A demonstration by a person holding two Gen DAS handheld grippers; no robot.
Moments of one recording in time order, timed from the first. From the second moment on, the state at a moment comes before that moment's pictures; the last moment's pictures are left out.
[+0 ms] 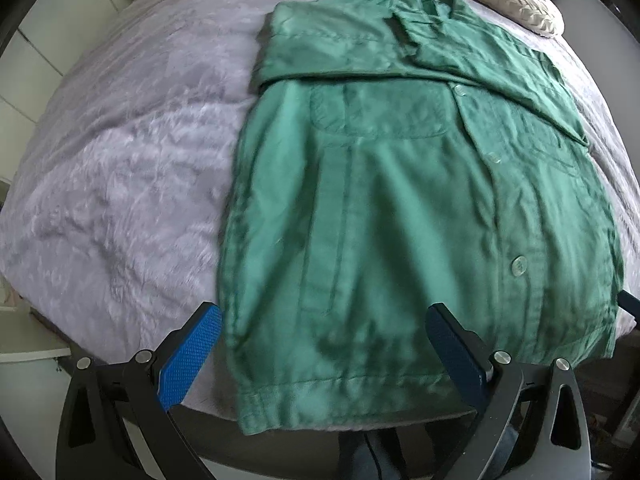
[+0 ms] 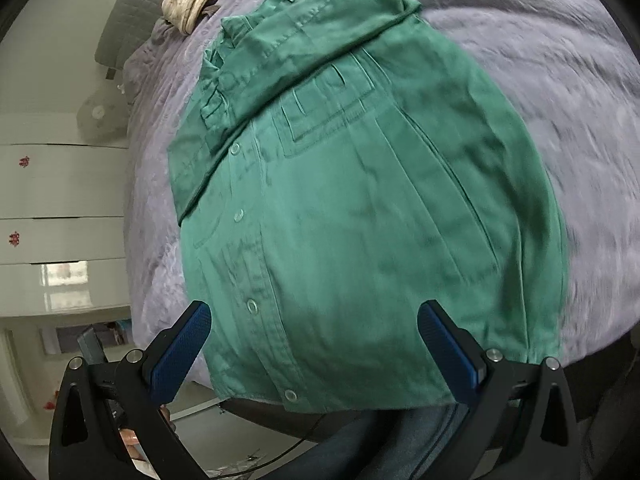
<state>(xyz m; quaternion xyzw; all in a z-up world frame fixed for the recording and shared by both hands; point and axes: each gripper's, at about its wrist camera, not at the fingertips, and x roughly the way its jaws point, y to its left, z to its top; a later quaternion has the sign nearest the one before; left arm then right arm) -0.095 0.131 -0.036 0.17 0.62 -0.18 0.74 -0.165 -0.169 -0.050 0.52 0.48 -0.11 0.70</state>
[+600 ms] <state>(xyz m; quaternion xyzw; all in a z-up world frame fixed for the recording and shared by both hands) -0.082 0.200 -0.126 0.10 0.70 -0.18 0.68 -0.266 -0.221 -0.100 0.54 0.48 -0.19 0.67</state>
